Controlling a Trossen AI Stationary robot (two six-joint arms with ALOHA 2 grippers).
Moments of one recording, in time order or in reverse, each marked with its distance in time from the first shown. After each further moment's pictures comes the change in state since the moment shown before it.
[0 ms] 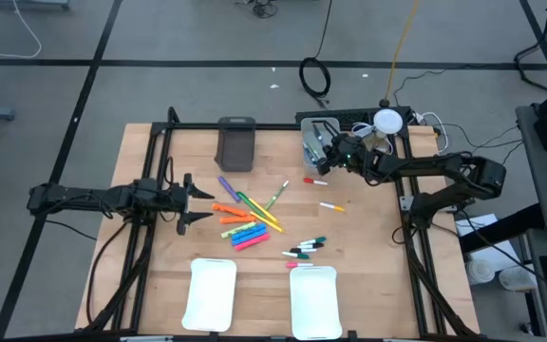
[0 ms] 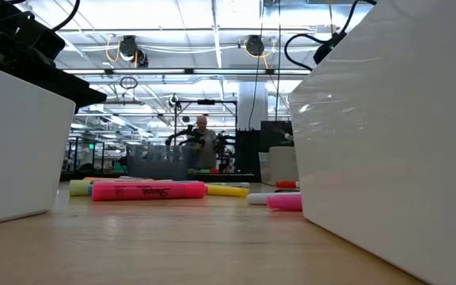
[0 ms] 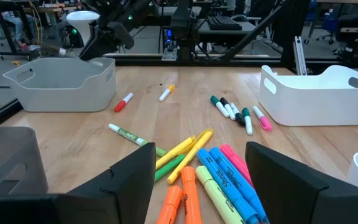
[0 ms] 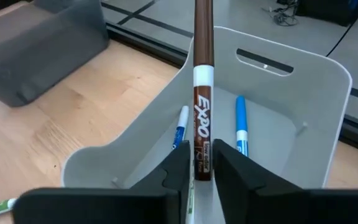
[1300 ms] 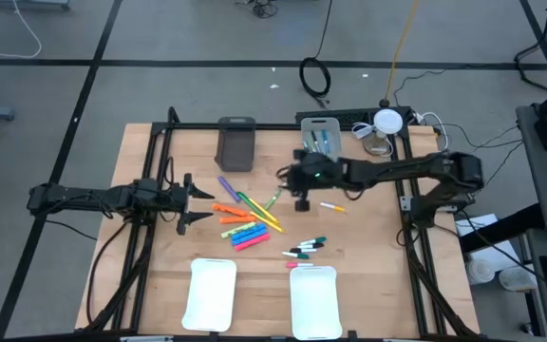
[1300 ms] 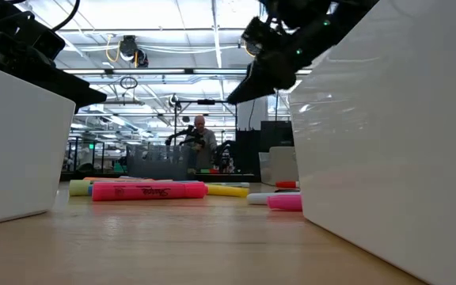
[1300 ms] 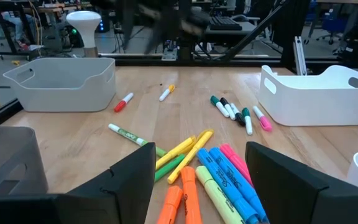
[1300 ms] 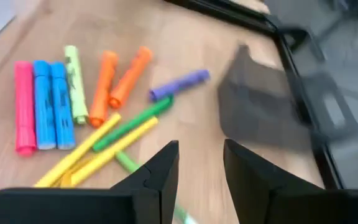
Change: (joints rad) left arm 0.000 0.000 0.000 0.000 0.000 0.000; right arm 0.346 0.208 0.438 -0.241 -0.299 -0.695
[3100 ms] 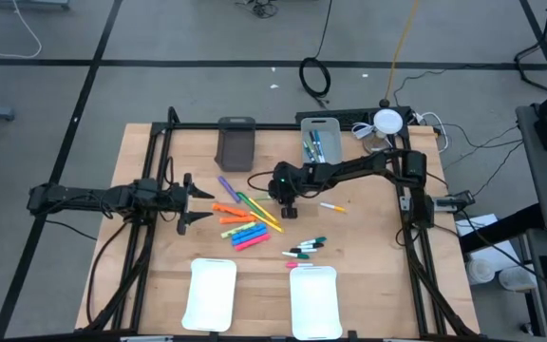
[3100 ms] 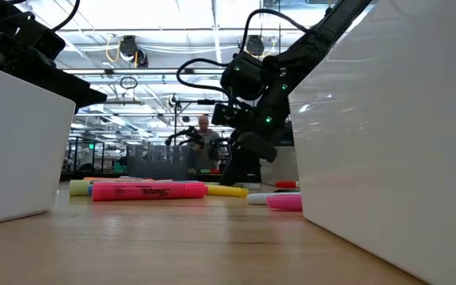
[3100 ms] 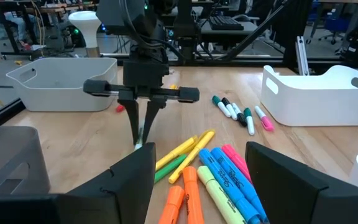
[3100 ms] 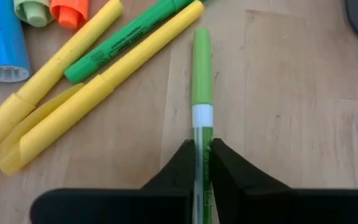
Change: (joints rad) left arm 0.000 0.000 0.000 0.000 -0.007 0.000; right arm -0.054 0.430 0.170 -0.195 -0.099 0.080
